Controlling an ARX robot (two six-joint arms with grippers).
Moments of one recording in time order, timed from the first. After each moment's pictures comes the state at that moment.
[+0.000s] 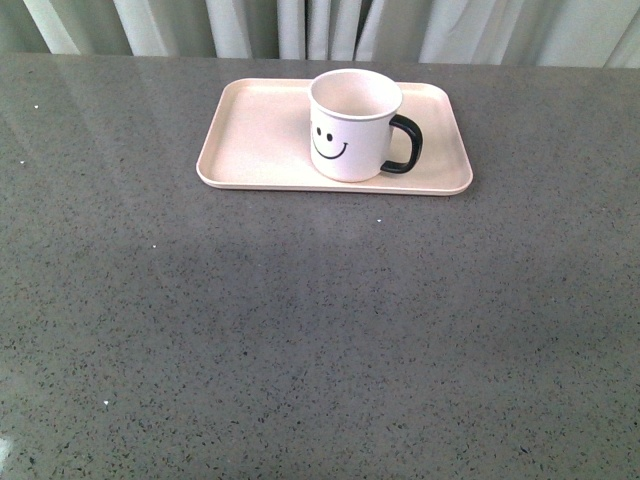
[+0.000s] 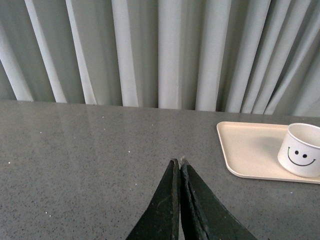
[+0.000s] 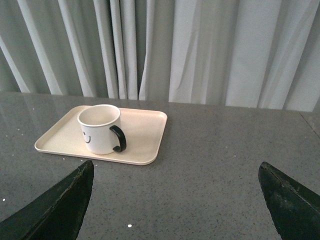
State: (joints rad) left arm 0.00 0.02 0.01 0.00 0.00 0.00; right arm 0.00 0.00 0.02 0.00 0.00 -0.01
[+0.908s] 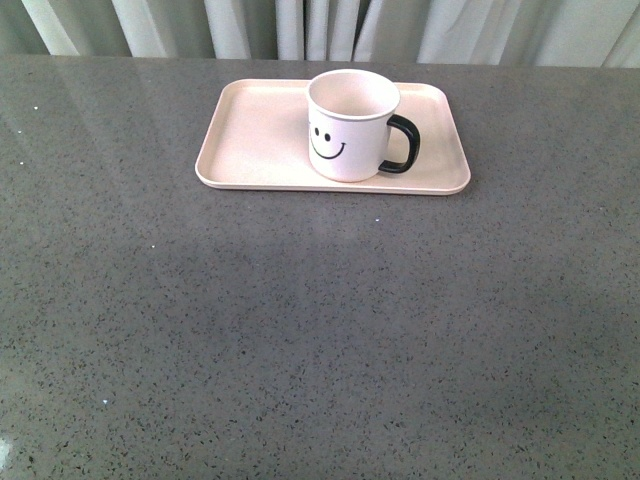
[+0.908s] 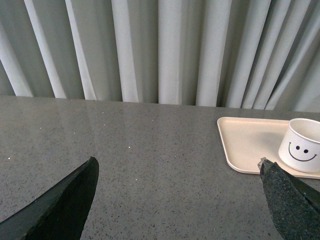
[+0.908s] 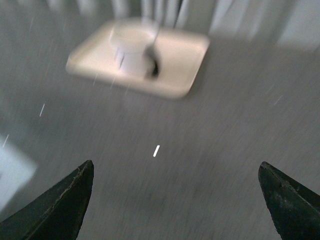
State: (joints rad) left arm 0.00 0.02 0.01 0.00 0.00 0.00; right arm -0.11 0.31 0.21 -0.36 -0.32 -0.16
